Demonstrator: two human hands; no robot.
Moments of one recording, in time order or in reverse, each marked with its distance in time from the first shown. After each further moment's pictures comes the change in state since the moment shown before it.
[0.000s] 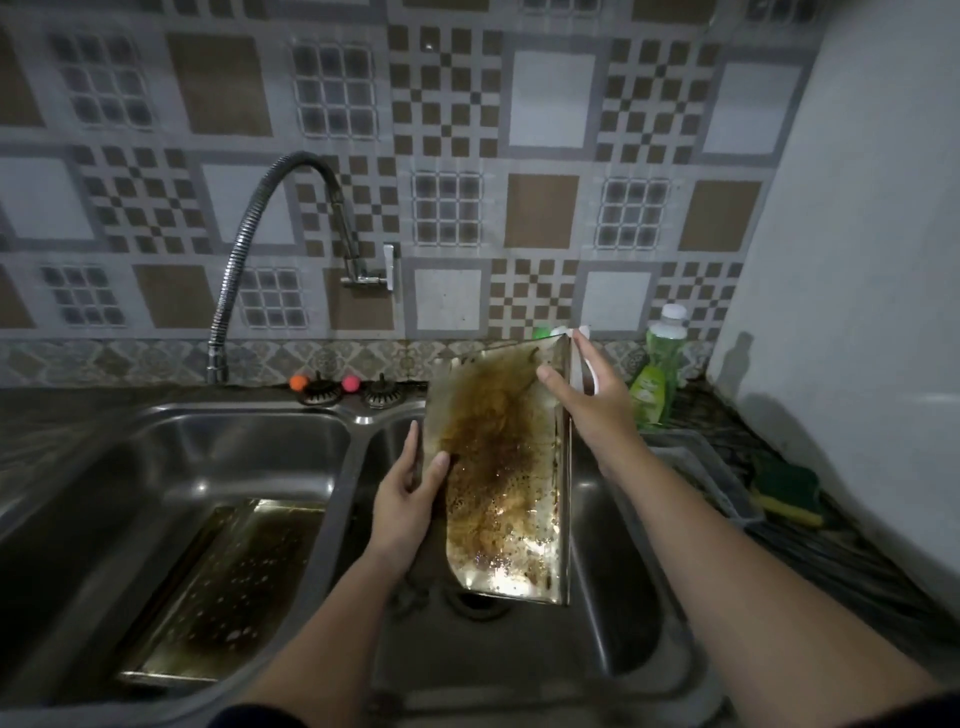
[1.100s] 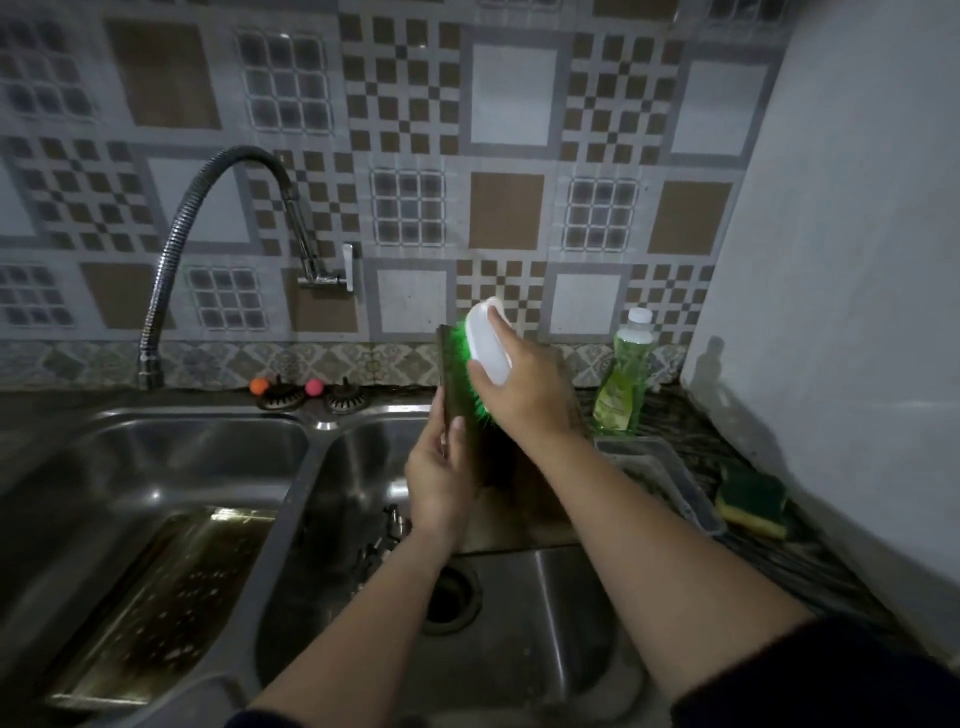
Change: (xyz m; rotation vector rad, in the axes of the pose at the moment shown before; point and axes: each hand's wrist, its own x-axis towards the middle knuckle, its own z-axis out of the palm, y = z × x) left_hand 0.013 0.032 0.101 -0.009 0.194 0.263; right_hand 0.038 0.001 0.016 -0.596 0.062 -0.345
